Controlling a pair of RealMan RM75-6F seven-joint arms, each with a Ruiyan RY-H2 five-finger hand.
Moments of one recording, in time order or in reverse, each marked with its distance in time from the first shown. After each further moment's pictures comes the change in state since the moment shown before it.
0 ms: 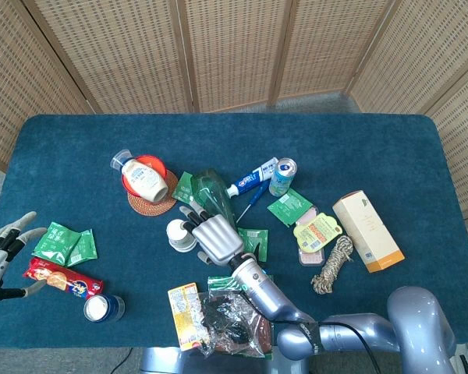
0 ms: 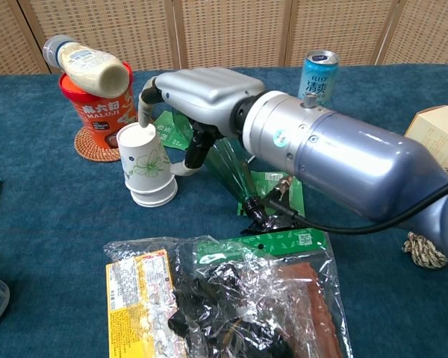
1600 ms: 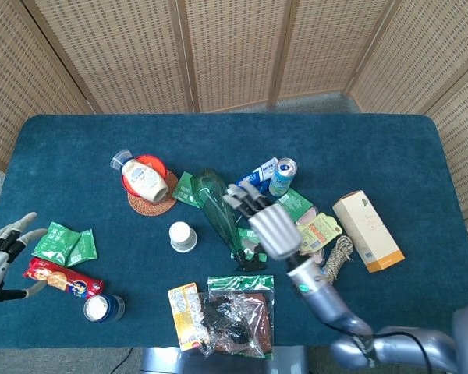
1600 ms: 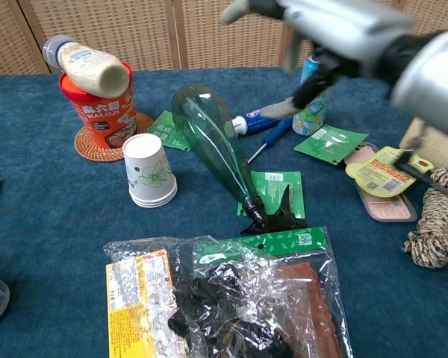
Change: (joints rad) left arm 0.011 -0.018 -0.001 -0.003 0.003 0.019 0.051; right arm -0.247 0.288 -0.123 -0.106 -0.376 0.263 0.308
